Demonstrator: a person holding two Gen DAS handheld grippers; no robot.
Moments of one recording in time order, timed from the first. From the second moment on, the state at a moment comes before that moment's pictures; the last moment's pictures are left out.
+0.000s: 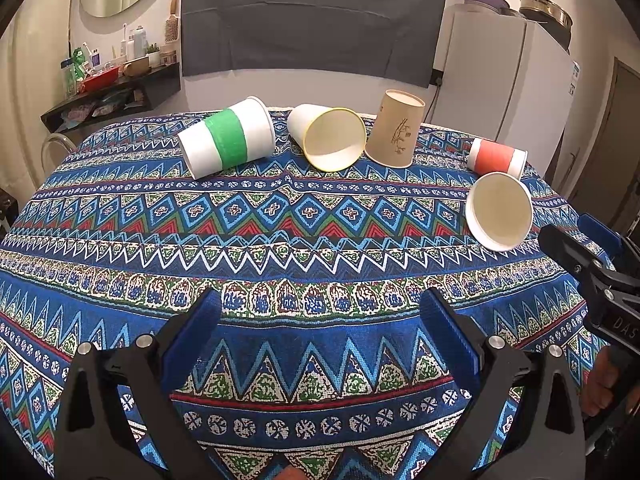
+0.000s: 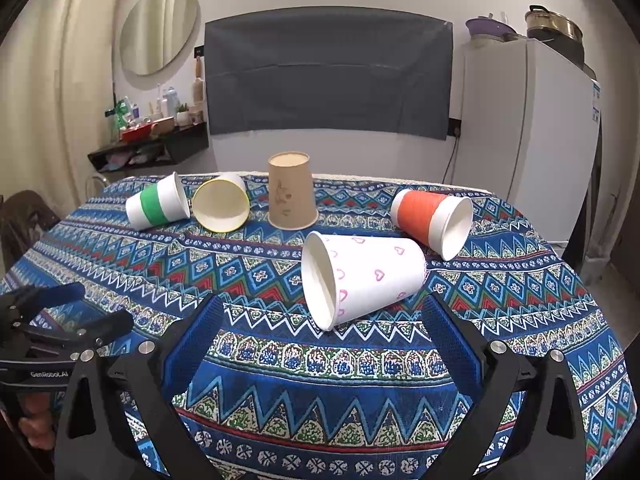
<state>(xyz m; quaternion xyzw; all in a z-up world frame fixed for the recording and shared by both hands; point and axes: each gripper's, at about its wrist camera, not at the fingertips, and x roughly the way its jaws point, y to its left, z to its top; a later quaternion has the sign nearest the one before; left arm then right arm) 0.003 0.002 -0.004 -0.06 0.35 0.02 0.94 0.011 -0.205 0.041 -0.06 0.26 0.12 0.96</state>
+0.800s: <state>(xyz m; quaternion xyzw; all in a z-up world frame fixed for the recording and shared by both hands) 0.001 -0.002 -0.004 -0.05 0.35 0.02 0.94 0.013 -0.205 0.039 -0.05 0.26 0.12 0.96</state>
